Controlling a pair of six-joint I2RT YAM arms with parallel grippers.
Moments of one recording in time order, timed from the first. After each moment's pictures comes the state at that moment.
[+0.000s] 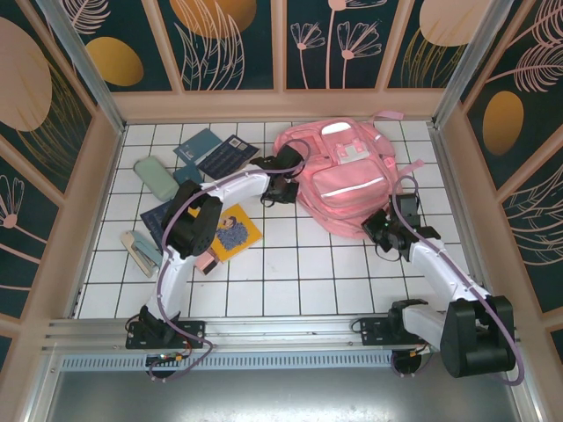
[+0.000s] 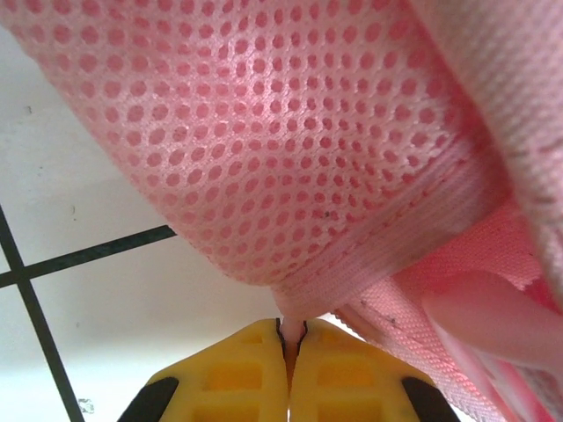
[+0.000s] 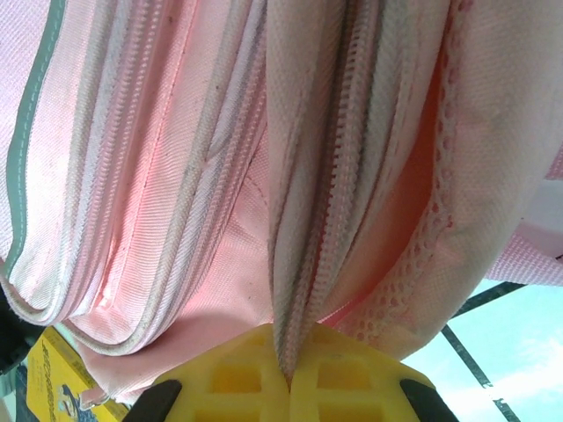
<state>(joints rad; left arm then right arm) -0.66 2.24 1.75 -0.67 -0.03 -0.44 0.13 1.08 0.55 -0.39 -0.23 0.95</state>
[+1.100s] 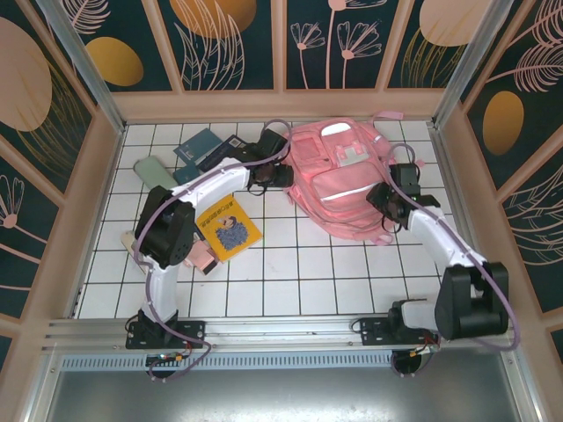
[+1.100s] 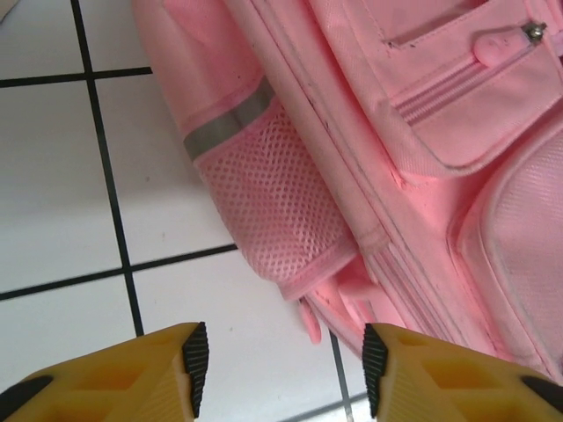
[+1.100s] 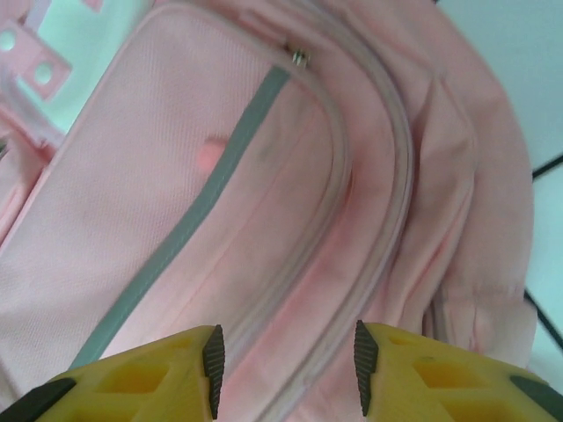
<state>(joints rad) -0.62 2.06 1.68 -0.61 -0.01 -0.53 0.11 1.33 0.85 -0.44 0.03 0.70</state>
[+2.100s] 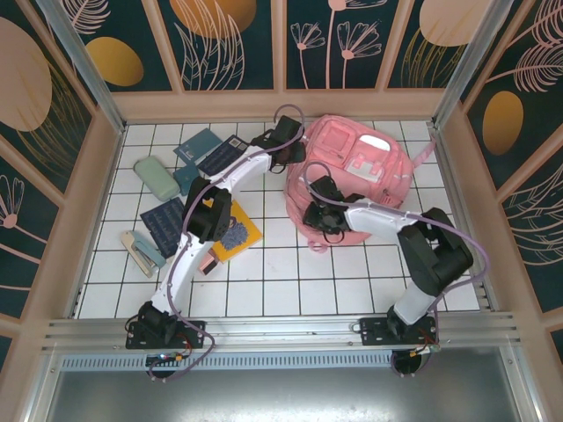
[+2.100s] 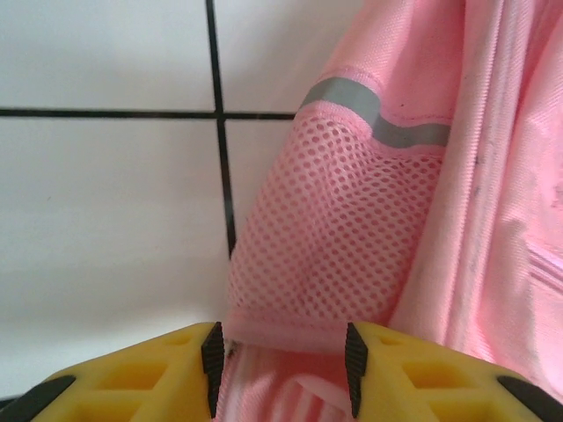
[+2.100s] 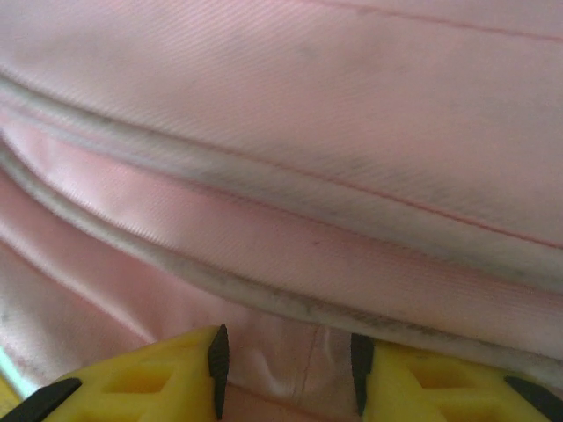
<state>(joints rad) -0.57 2.59 2.33 -0.55 -0.04 -0.57 0.64 1.68 0.97 -0.38 0.03 0.87</state>
